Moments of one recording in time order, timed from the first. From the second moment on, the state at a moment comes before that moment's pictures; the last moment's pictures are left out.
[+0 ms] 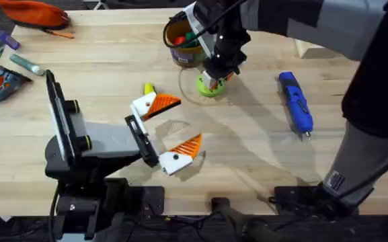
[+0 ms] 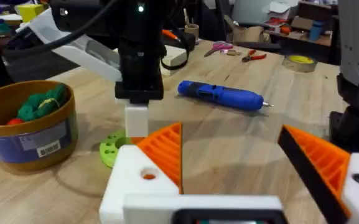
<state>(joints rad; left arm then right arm) 0.01 0.00 0.01 -0.11 1.06 0.04 0.58 2.08 1.67 -1.07 0.06 -0.03</state>
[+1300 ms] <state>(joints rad) 0.01 0.00 0.01 -0.11 1.06 0.04 0.59 2.08 1.67 -1.06 0.06 -0.03</state>
